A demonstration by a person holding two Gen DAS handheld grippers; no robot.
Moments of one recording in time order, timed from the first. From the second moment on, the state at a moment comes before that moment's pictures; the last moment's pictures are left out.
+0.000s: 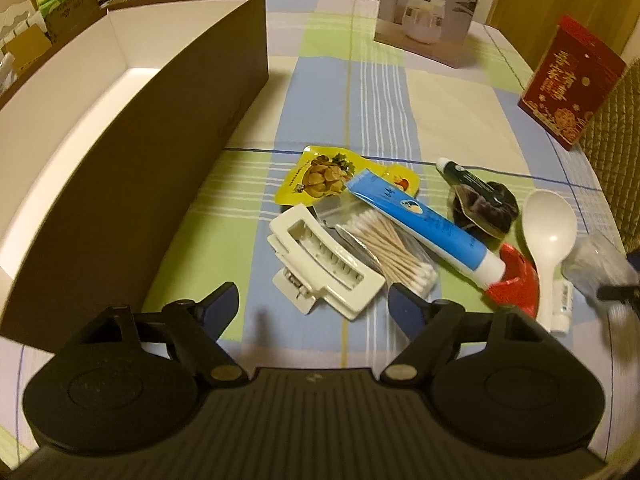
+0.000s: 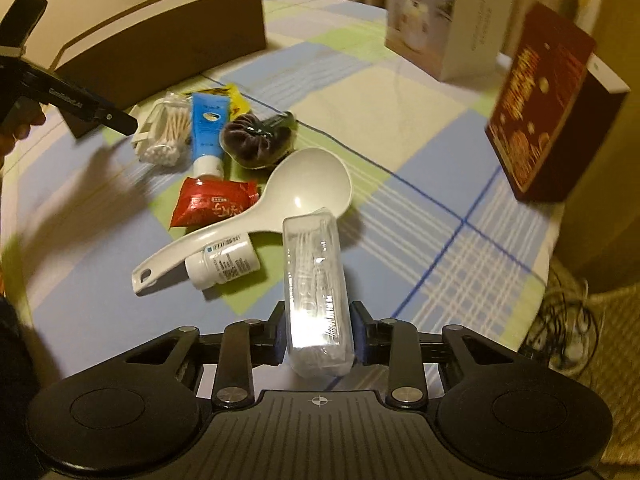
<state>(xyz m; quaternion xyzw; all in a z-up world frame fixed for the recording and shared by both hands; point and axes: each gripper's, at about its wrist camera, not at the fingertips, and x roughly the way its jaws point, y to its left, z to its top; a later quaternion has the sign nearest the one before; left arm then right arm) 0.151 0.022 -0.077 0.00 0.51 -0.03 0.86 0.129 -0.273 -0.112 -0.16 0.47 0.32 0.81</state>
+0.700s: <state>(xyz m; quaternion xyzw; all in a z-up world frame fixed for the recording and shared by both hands) 0.188 0.035 -0.110 -0.04 0.53 -0.02 0.85 0.121 -0.268 -0.116 -0.14 0.48 0.29 0.81</state>
